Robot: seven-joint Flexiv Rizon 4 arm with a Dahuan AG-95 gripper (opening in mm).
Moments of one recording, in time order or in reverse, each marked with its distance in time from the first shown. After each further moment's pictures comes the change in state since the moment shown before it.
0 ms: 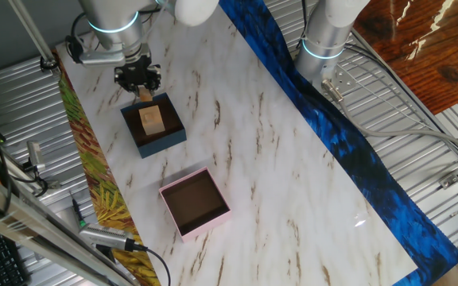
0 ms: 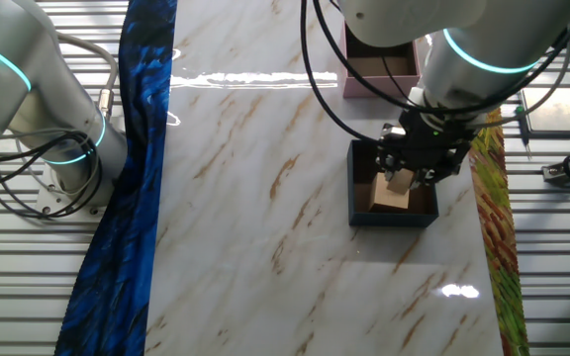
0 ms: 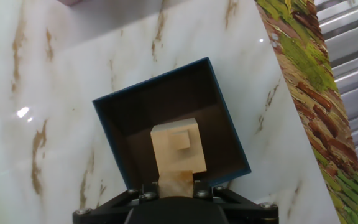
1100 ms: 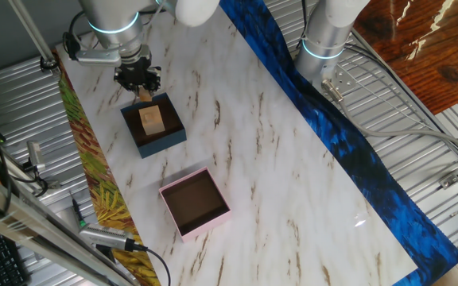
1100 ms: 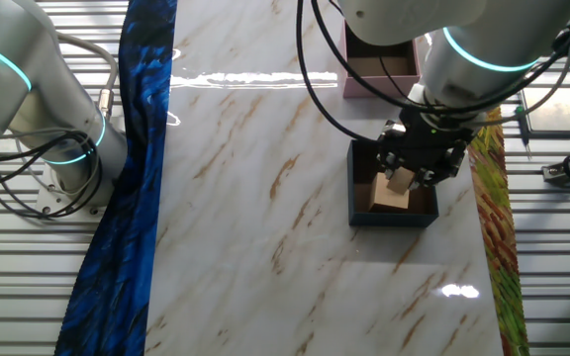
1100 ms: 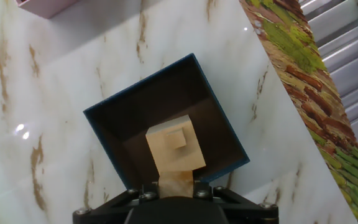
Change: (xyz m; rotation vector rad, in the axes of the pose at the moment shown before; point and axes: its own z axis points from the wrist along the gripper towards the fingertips) arm -0.001 0.000 0.000 0.004 0.004 0.106
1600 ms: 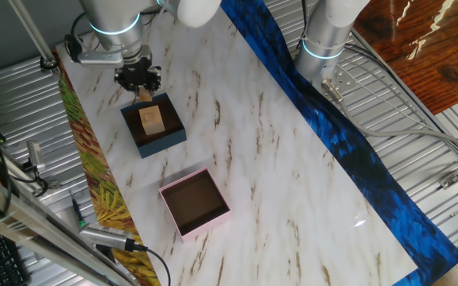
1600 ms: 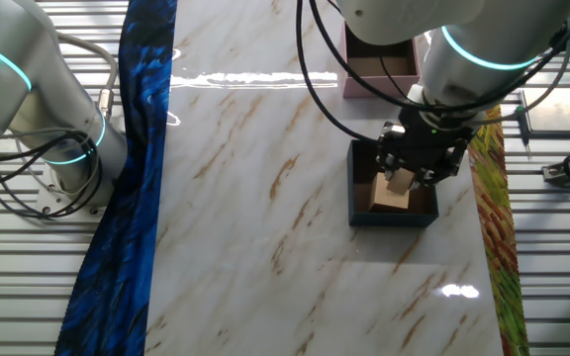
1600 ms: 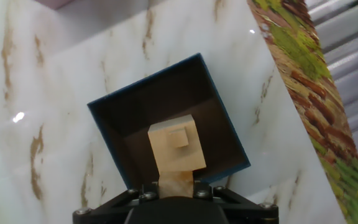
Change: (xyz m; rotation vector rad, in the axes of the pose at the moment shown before) arm 0.001 0.000 0.000 -0.001 0.004 -0.104
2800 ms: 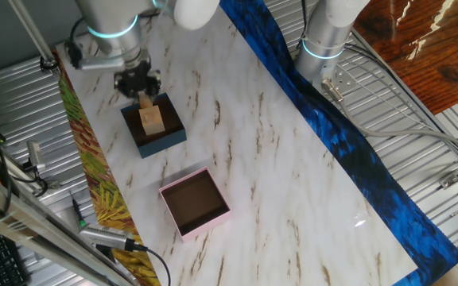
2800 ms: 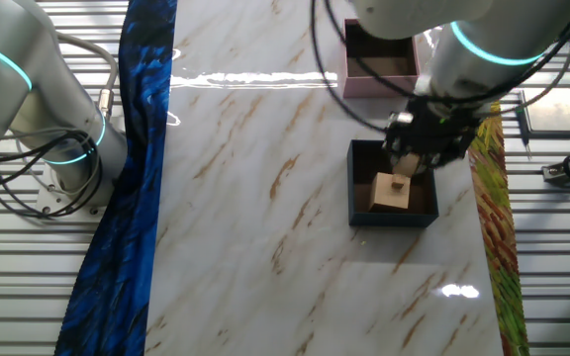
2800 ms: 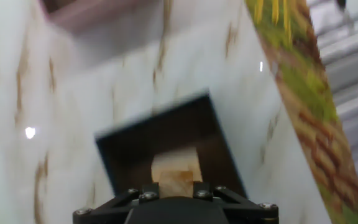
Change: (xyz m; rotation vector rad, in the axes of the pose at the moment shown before) arm -0.060 -0.001 -0.001 -0.031 -0.065 -0.008
